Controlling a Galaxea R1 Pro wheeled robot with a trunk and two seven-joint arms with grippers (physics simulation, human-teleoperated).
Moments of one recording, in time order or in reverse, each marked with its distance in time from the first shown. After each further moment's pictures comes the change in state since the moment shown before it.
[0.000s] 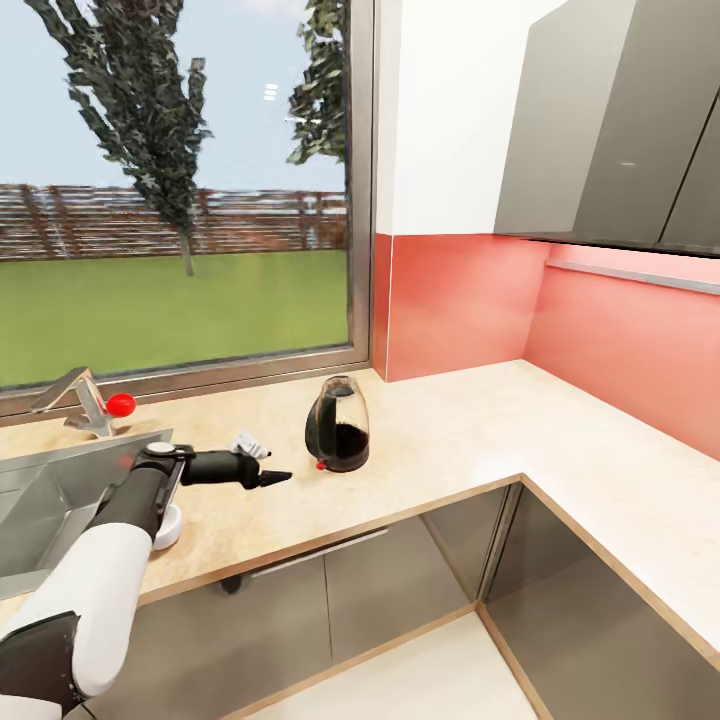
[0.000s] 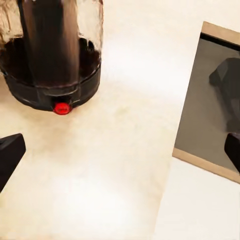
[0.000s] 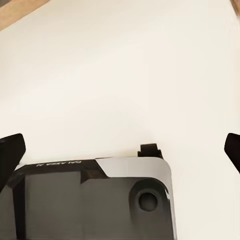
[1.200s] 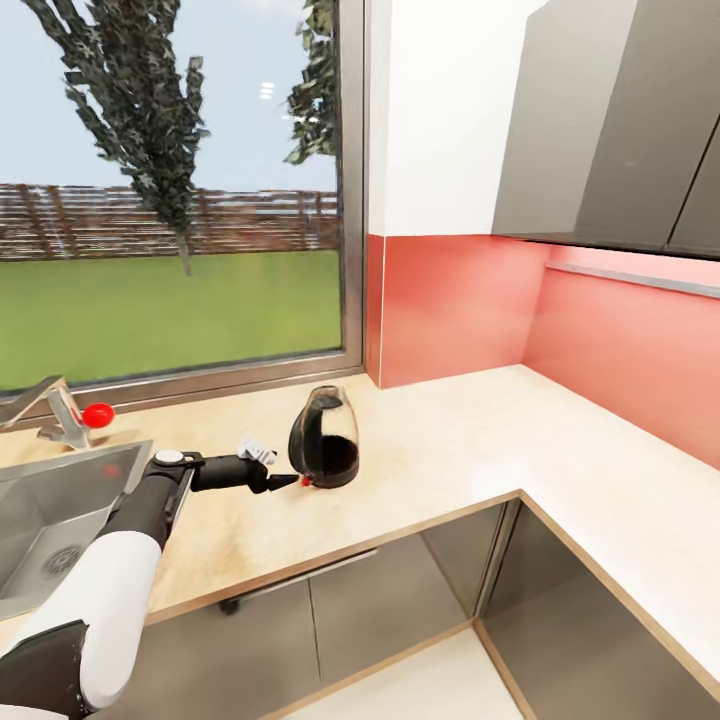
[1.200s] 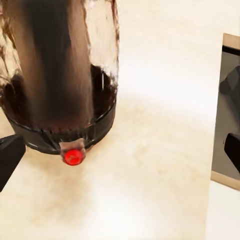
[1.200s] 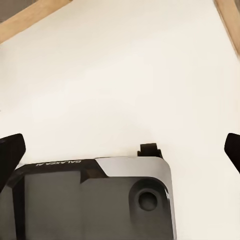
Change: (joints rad) left arm 0.025 -0.031 0.005 0.003 0.003 -0.085 0.069; right arm 0.002 0.000 0.000 0.000 0.000 -0.001 0.000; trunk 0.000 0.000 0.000
